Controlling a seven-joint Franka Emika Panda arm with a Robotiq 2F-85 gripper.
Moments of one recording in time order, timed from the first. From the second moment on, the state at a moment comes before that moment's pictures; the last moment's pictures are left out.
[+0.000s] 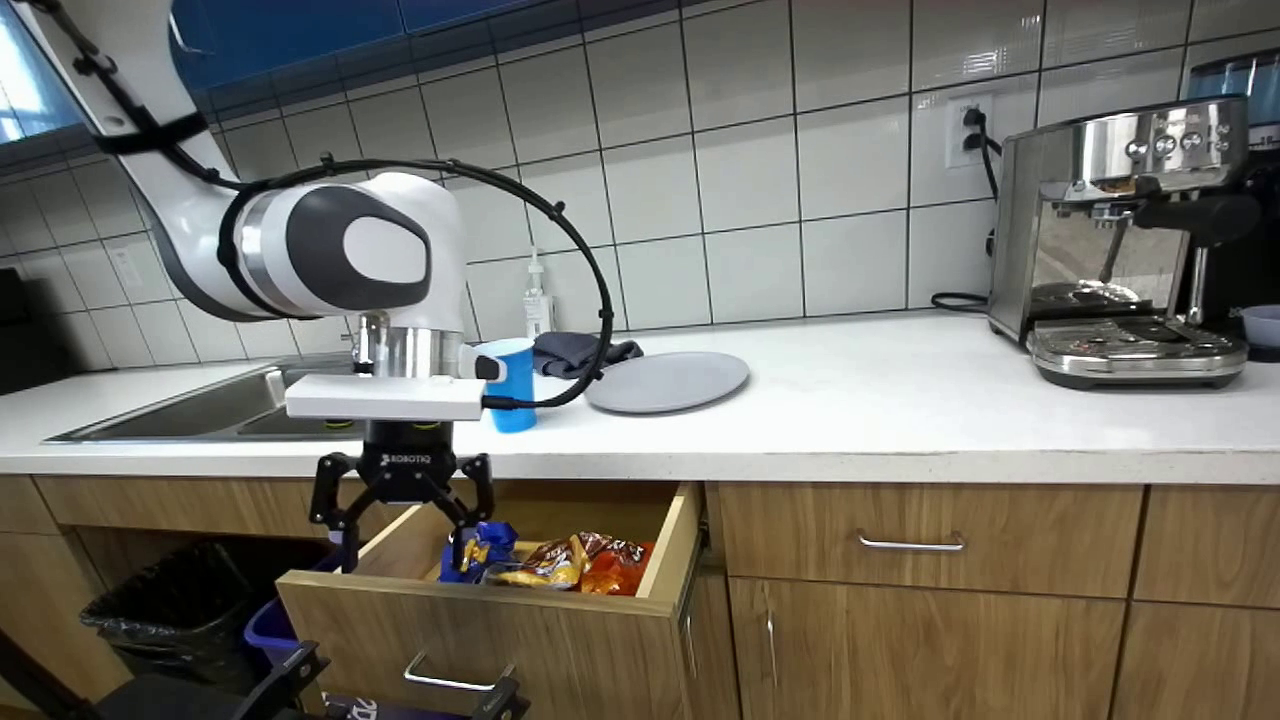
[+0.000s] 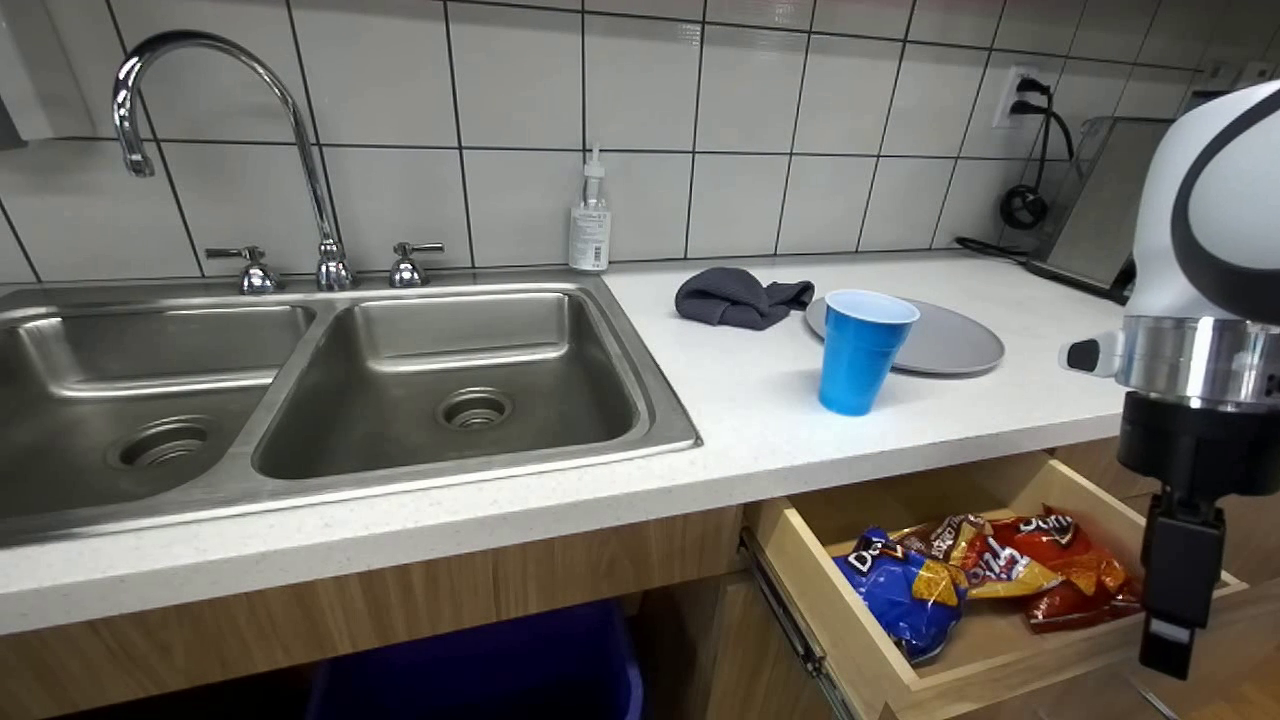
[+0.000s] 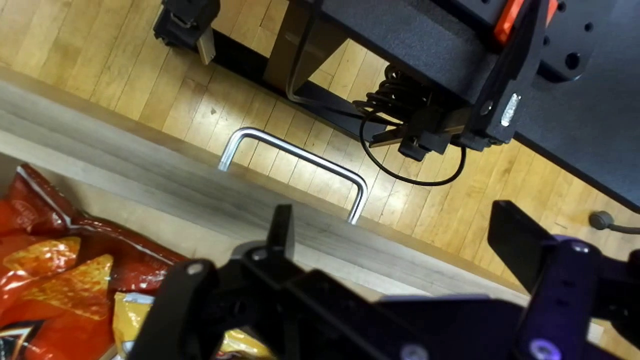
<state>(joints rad) 0.14 0.02 -0.09 -2.77 0.12 2.46 -0.62</state>
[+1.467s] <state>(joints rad) 0.06 0.19 -0.07 -2.77 0.01 2.50 -0.29</state>
